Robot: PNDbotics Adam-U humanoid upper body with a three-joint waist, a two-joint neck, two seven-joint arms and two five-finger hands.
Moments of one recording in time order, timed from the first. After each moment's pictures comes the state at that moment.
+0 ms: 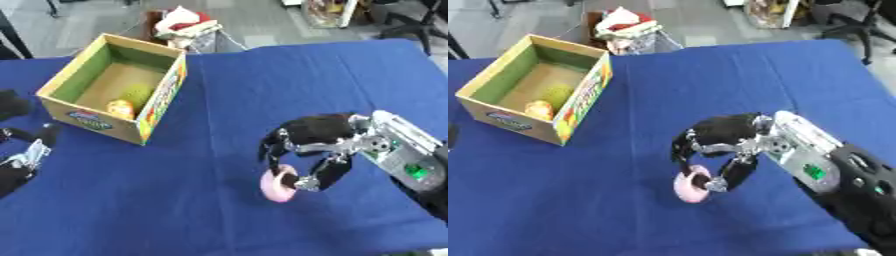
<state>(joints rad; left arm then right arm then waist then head) -0.22 0.25 0.02 -1.83 -0.13 -0.06 0.03 -0.62 -0.71 0.47 -1.69 0.49 -0.40 0.58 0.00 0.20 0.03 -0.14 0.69</state>
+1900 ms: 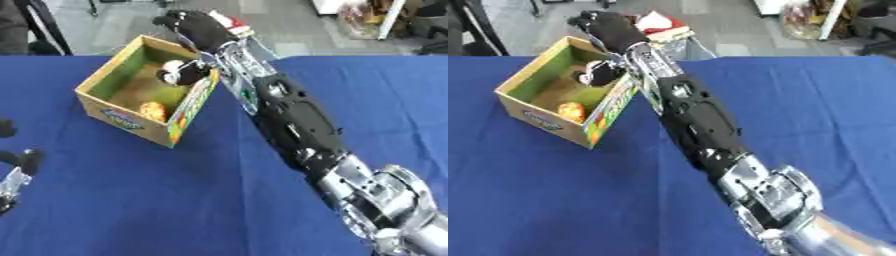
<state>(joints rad) -0.27 0.22 -0.04 -1.84 -0.10 -0.07 -0.03 -1.19 -0.15 0.16 -0.83 1.23 -0.15 -0.08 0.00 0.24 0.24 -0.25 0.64</state>
